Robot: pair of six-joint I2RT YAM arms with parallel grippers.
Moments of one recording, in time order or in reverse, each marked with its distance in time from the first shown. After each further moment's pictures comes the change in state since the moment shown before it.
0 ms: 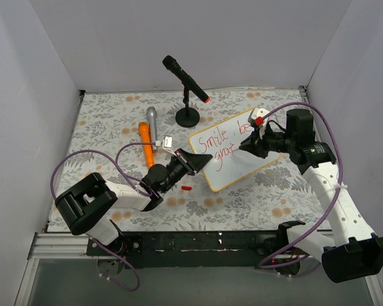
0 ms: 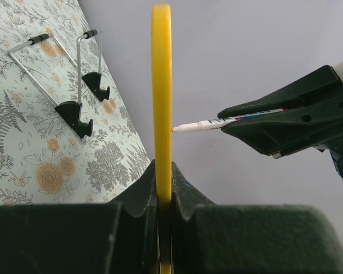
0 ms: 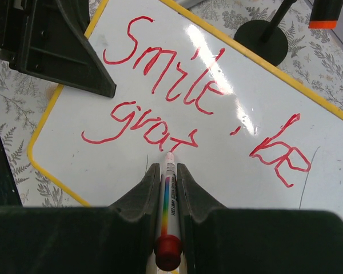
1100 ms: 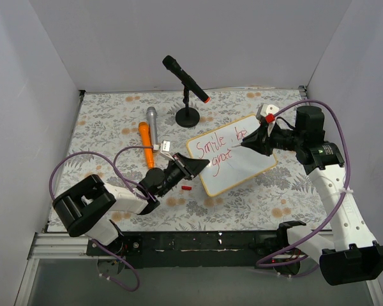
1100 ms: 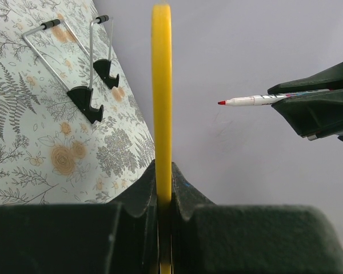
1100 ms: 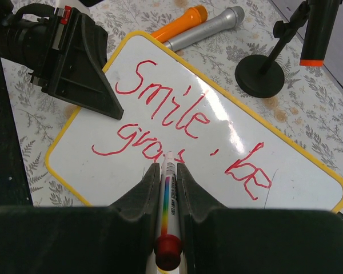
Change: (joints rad) left arm 0.000 -0.020 -0.064 0.007 0.012 0.000; right arm -0.056 -0.034 0.048 -0.016 -0.131 0.009
